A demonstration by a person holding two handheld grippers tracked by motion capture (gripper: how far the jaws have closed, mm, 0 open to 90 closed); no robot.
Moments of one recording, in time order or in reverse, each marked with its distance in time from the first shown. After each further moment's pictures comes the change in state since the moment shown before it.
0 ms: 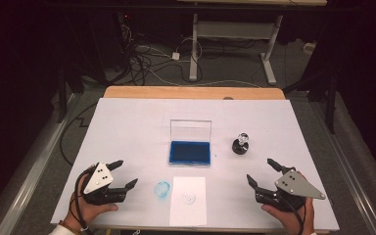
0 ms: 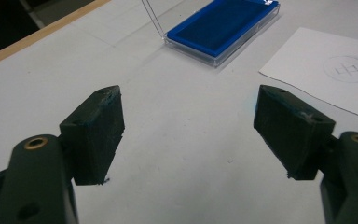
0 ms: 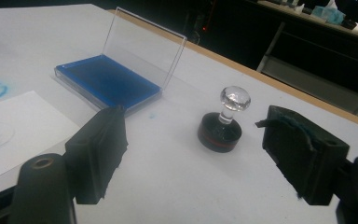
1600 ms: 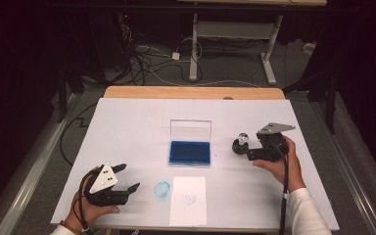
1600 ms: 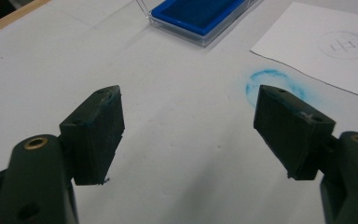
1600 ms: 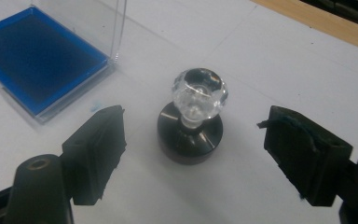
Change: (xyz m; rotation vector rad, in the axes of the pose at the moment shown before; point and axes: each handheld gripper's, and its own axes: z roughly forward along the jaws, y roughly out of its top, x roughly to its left) left arm -0.003 -0.003 0.008 0.066 -0.037 0.020; right arm -0.073 0.028 0.114 0.358 0.119 0.108
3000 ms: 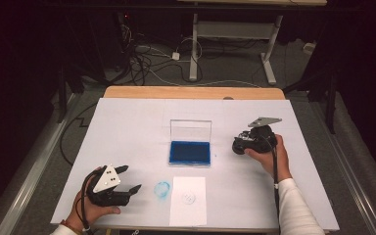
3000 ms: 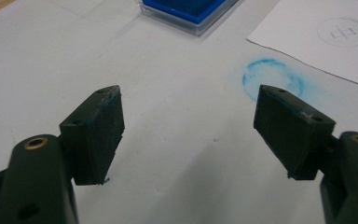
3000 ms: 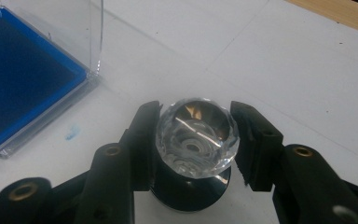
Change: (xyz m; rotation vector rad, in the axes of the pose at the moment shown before) left arm 0.000 -0.002 0.006 0.033 -0.024 0.008; right arm -0.006 0.011 0.039 0.029 0.023 0.014
